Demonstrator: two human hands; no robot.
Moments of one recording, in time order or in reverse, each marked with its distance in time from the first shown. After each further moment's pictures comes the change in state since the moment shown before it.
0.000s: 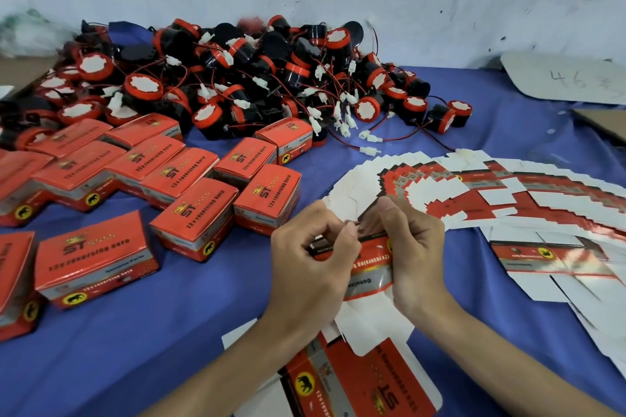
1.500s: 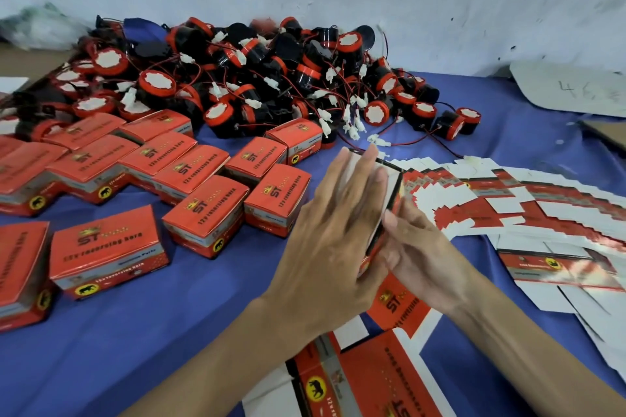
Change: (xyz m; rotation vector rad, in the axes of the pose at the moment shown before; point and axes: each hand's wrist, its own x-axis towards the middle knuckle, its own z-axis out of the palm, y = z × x) left_hand 0.012 -0.018 -0.004 0.779 -0.246 0.530; right_hand 0.018 -0.006 -0.020 0.578 -0.513 0.493
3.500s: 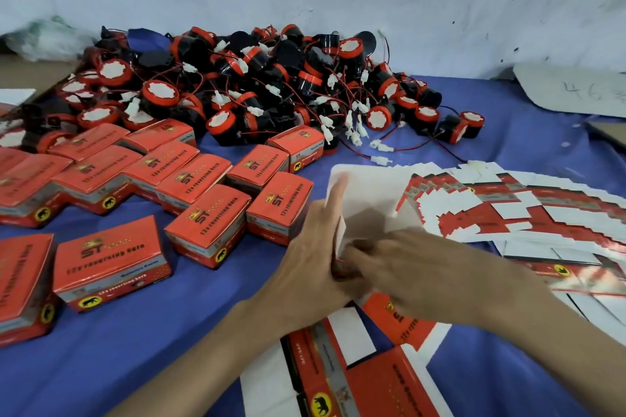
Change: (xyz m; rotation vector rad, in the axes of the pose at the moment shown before) left_hand -0.011 -0.029 0.006 -0.555 -0.196 -0.293; right_hand 0.021 -0.016 0.001 -2.157 -0.698 -0.018
